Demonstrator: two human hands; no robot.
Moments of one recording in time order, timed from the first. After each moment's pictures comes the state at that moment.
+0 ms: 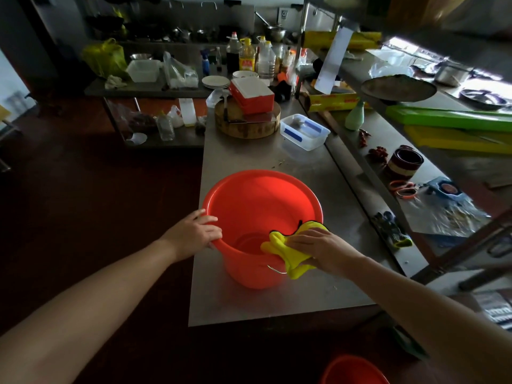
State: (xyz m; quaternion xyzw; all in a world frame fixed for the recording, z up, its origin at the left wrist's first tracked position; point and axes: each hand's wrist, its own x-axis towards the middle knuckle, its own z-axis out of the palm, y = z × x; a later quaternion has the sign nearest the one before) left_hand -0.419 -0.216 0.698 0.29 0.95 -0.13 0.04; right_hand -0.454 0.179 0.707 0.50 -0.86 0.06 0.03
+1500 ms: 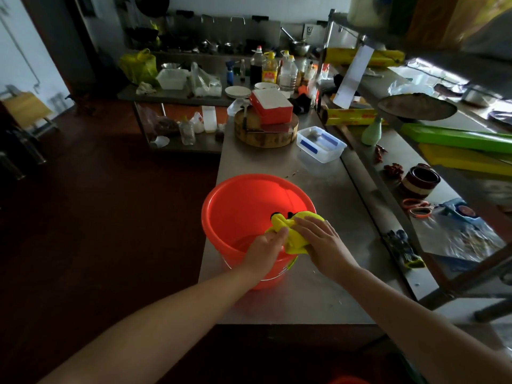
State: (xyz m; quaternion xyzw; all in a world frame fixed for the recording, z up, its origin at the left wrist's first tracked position) left_hand -0.385 -0.031 0.730 -0.09 0.76 0.64 0.03; right_hand -0.445 0.158 0.722 0.38 -0.89 0.20 0.13
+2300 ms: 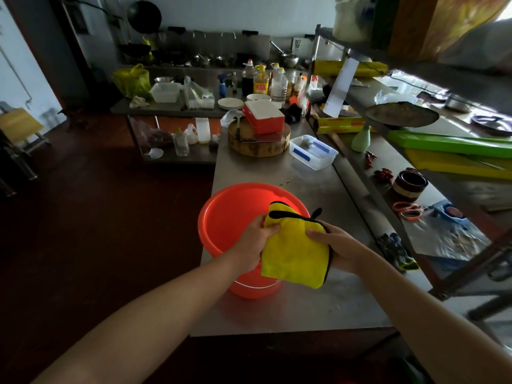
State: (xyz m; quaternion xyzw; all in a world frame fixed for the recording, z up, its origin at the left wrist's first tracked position) left_hand -0.406 -0.048 0.767 -0.12 0.60 0.79 0.09; right_hand -0.476 0.180 0.740 0.04 -0.60 0.72 -0.34
